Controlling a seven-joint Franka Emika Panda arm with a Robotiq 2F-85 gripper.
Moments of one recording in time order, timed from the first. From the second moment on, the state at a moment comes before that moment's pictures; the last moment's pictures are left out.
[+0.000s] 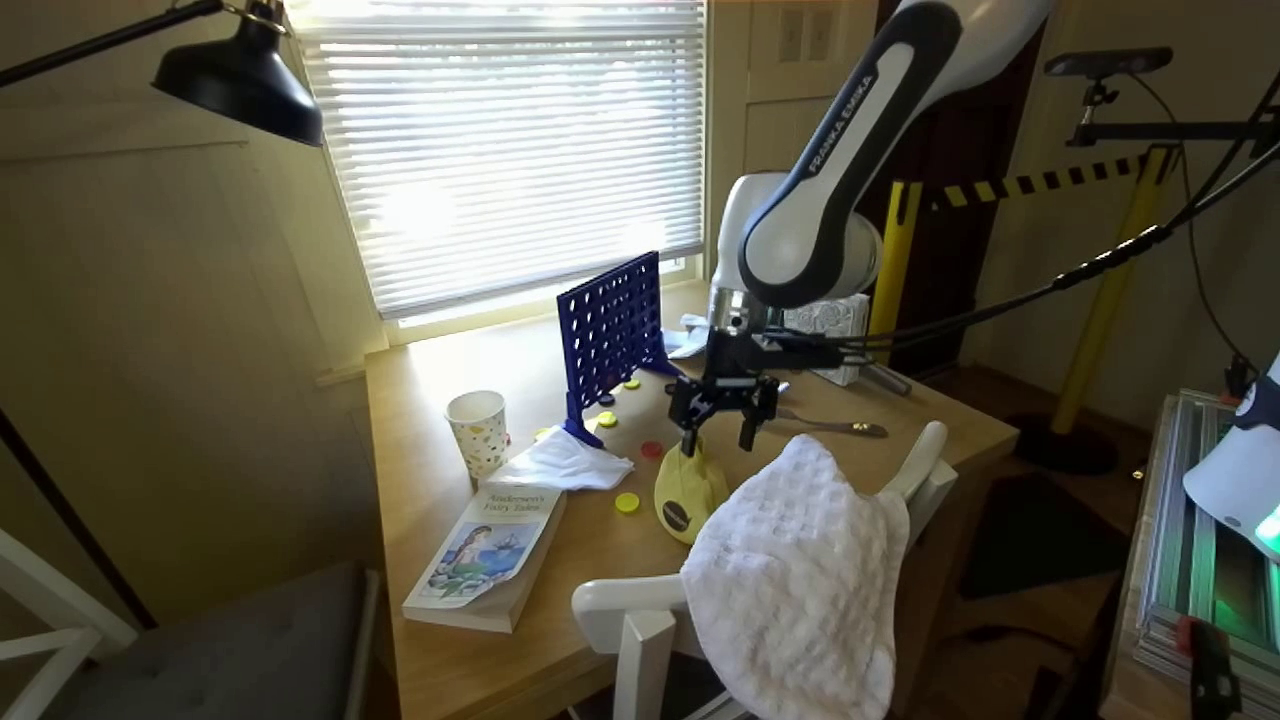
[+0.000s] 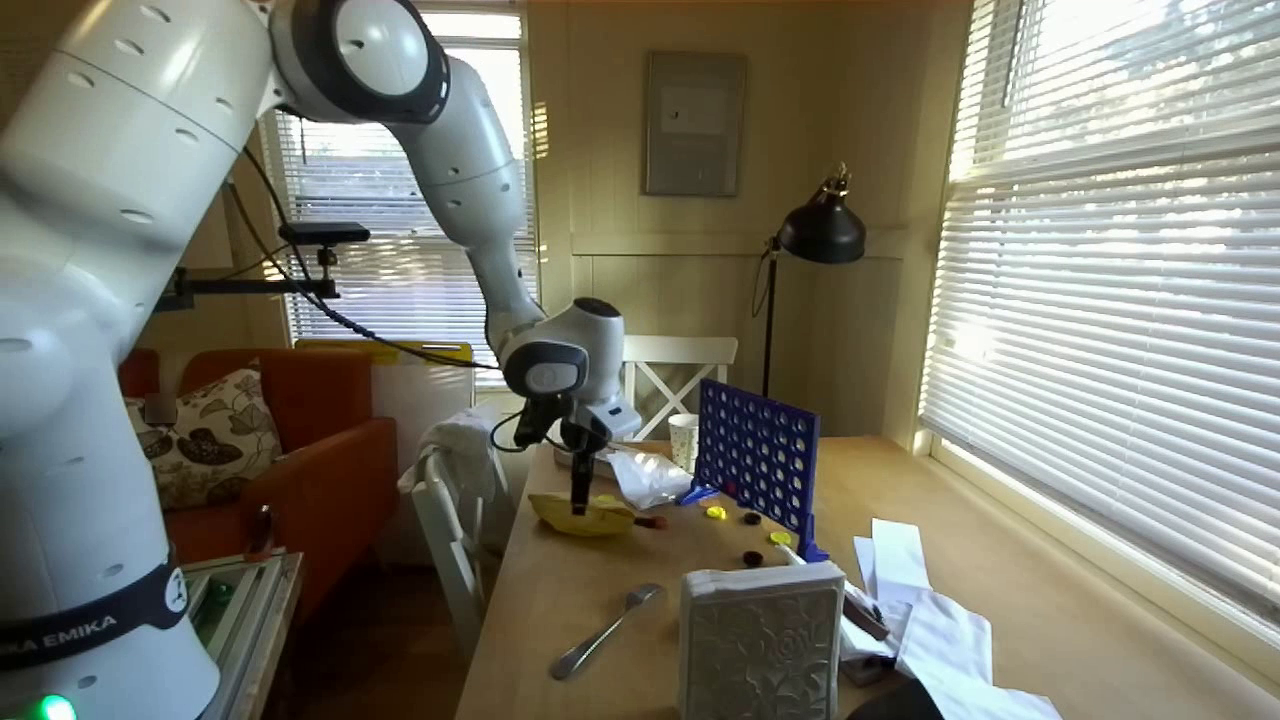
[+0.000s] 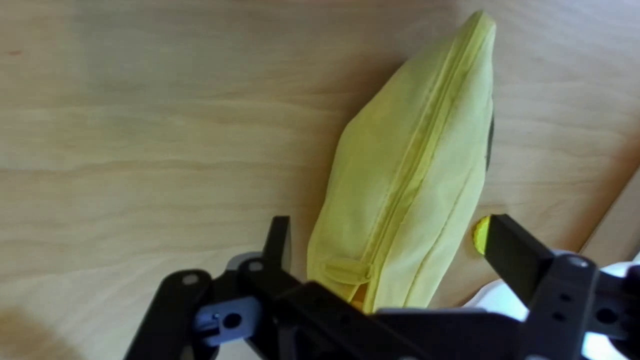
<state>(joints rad) 0.23 0.54 0.22 -2.20 0.39 2.82 0.41</state>
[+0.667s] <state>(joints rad) 0.36 0.72 0.14 -2.06 0.40 2.93 0.62</state>
